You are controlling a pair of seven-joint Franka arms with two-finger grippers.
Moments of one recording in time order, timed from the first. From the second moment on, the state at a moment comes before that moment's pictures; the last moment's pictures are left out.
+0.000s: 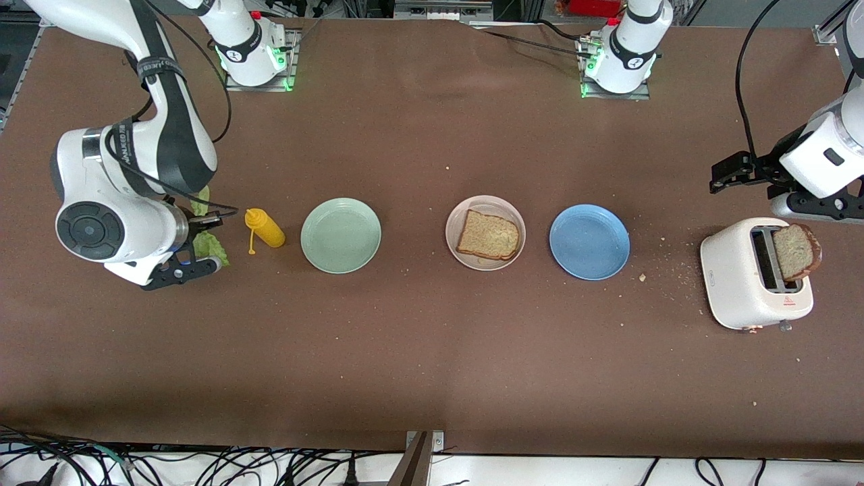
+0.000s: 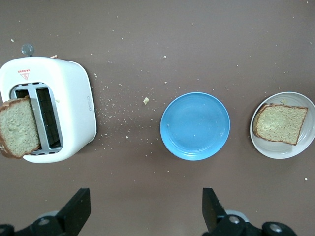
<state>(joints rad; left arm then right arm) 0.03 0.11 -0.07 -1.53 -0.01 1.55 0.04 0.16 0.46 0.07 -1.41 -0.14 1.49 -0.10</state>
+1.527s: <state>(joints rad) 0.03 0.11 -0.07 -1.53 -0.01 1.55 0.04 0.51 0.74 0.36 -1.38 -0.14 2.30 0.47</state>
